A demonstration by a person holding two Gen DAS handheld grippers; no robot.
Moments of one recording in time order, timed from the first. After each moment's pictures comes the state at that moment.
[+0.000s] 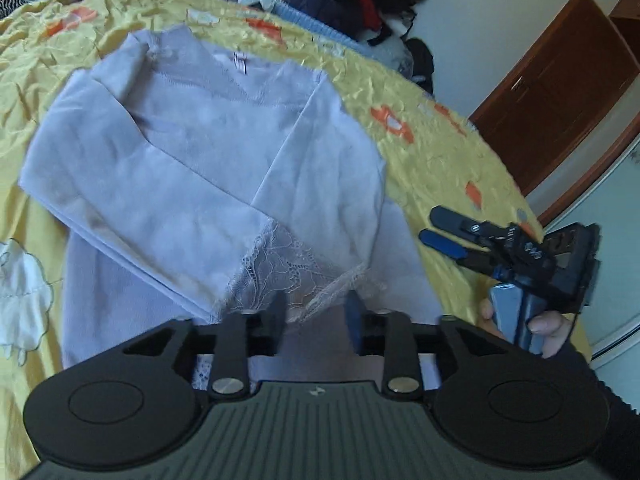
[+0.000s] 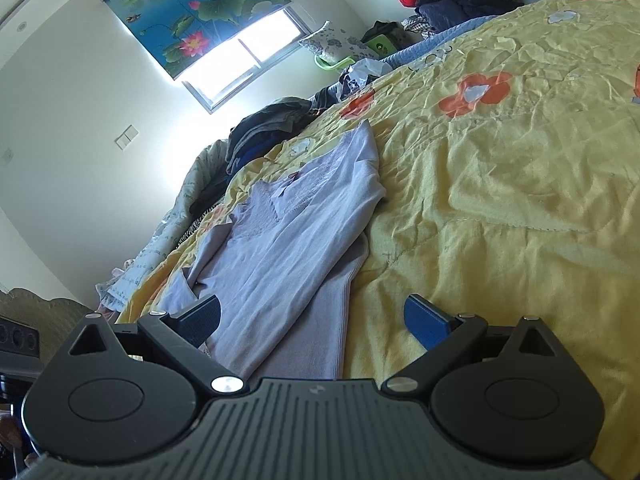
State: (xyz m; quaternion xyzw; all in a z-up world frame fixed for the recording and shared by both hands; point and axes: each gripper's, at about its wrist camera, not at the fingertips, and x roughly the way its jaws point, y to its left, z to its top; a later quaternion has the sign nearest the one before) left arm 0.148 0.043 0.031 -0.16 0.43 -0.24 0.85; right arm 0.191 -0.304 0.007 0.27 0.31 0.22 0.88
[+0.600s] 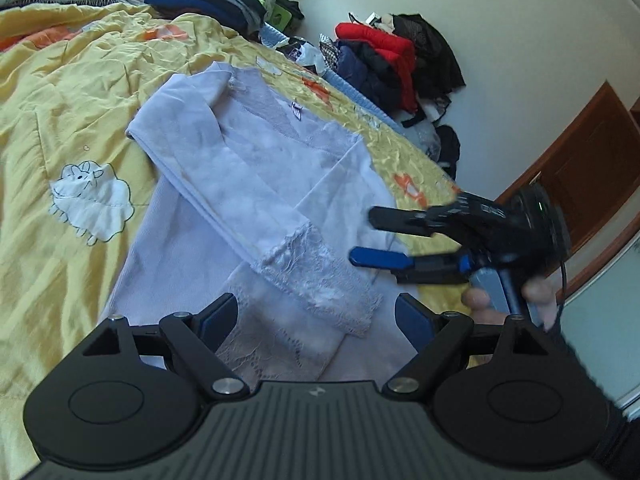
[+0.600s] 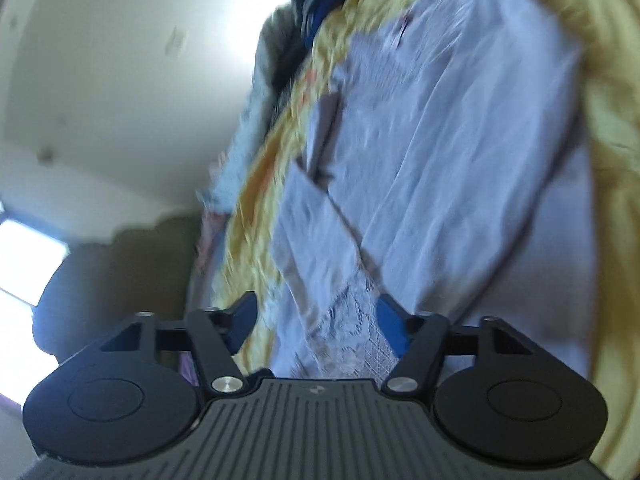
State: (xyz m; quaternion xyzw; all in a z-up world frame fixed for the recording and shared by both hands) left arm 0.074 0.068 0.030 -0.25 0.36 -0.17 0.88; right arm 0.255 -0.212 0.023 0.31 0.51 0.39 0.70
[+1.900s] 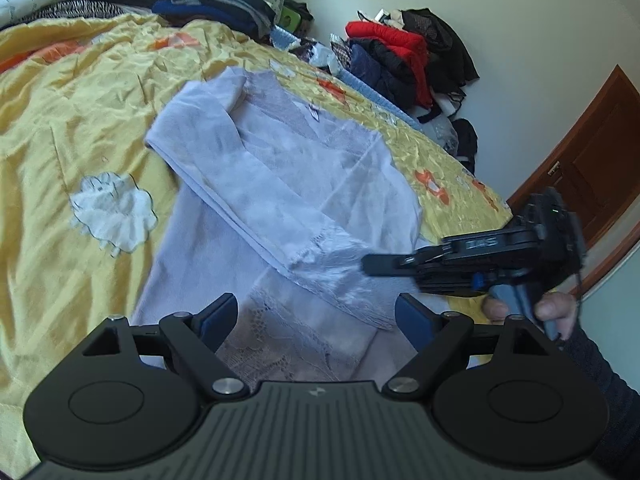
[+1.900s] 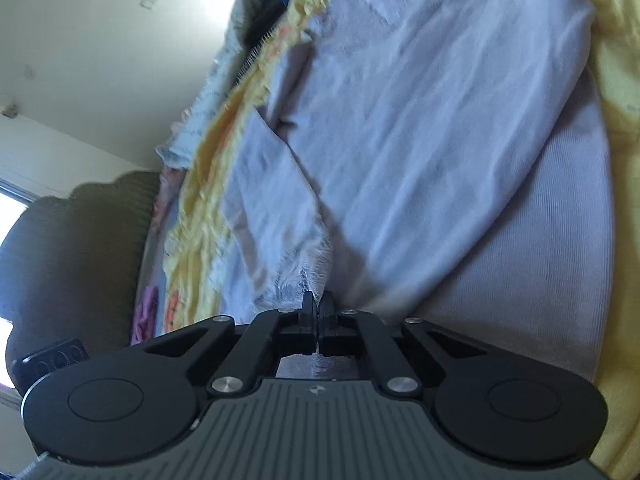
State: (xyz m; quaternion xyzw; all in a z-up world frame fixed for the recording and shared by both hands) left arm 0.075 0.073 0.028 -0.22 0.35 -0.14 0.90; right arm 0.236 -0.204 0.014 0.28 0.53 0.38 0.71
